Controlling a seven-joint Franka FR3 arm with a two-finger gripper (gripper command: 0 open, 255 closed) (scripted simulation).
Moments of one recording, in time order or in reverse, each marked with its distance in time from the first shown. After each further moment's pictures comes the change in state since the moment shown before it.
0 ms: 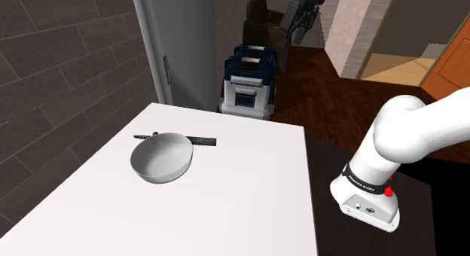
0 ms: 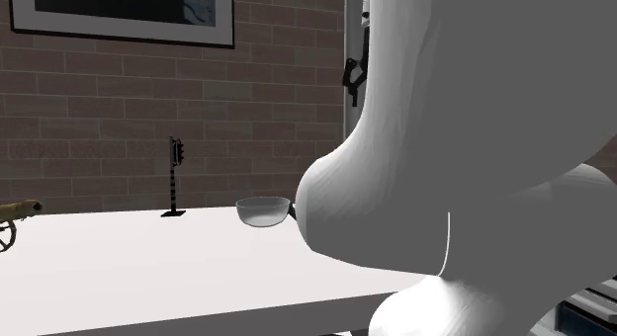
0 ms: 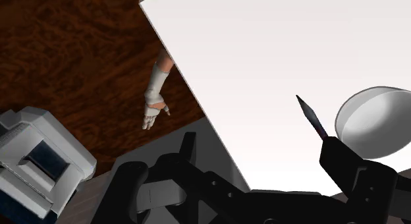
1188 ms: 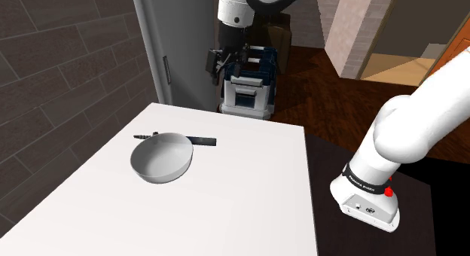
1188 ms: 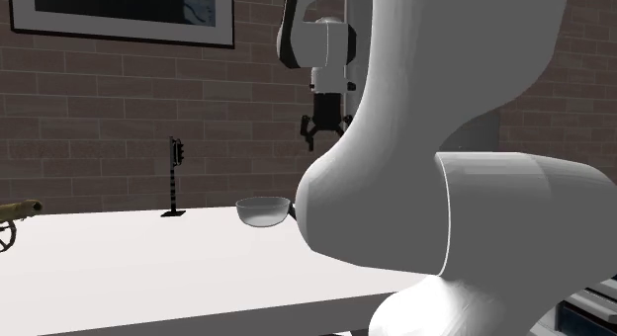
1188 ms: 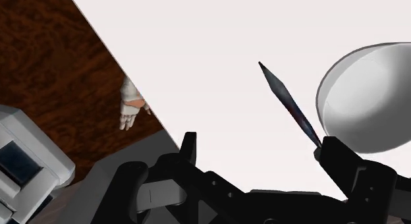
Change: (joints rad) arm 0.007 0.479 0.275 0.129 -0.012 0.318 0.273
